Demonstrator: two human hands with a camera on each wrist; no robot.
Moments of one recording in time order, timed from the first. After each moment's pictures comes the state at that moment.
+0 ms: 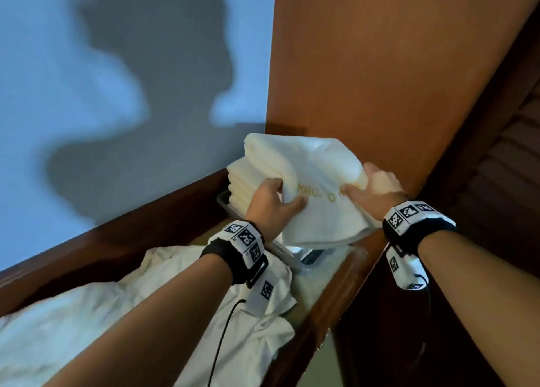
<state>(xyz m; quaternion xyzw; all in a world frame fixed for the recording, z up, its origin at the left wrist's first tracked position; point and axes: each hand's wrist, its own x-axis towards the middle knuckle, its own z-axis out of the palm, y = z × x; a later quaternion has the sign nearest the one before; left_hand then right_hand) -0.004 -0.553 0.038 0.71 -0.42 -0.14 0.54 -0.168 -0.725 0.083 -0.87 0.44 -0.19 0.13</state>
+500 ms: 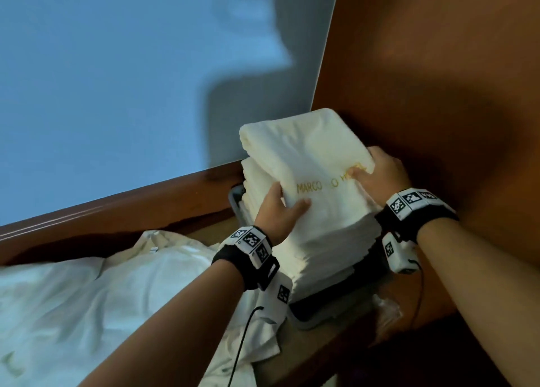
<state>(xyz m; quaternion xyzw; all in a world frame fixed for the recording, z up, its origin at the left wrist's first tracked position) 0.066 -0.708 -0.020 0.73 -0.19 -0.21 0.62 0.004 -0.933 0.036 -0.92 0.29 -0.17 0.21</state>
